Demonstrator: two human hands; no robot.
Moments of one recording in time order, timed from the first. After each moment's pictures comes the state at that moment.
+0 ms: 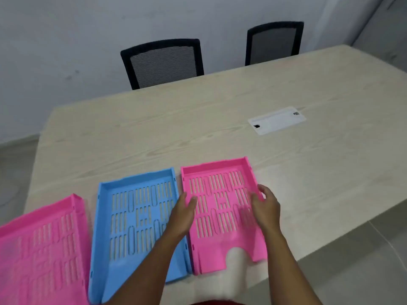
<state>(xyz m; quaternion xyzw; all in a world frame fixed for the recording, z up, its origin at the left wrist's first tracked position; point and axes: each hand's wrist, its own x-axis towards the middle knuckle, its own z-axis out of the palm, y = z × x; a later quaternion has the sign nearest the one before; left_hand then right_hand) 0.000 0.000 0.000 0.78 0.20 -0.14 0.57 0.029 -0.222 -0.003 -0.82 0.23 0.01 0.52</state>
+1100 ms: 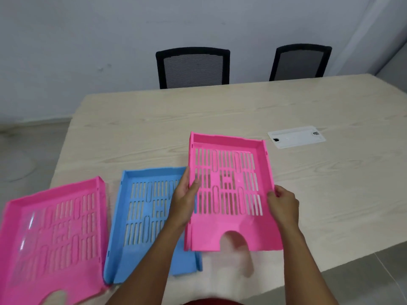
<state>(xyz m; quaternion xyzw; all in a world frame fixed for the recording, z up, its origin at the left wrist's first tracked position) -0.011 0.040 0.053 0.66 0.16 0.04 0.74 0.047 -0.206 0.038 -0.90 0.16 0.00 0.40</state>
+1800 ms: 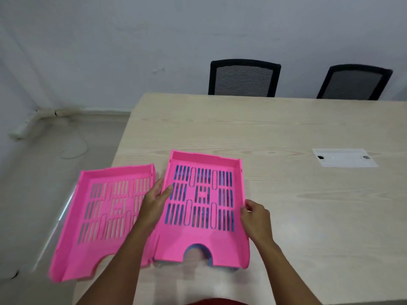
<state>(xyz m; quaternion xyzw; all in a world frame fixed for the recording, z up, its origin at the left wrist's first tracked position) -0.114 0.205 0.041 0.68 0.27 0.10 0.67 -0.024 -0.047 0.023 -0.91 -0.03 0.10 0.40</state>
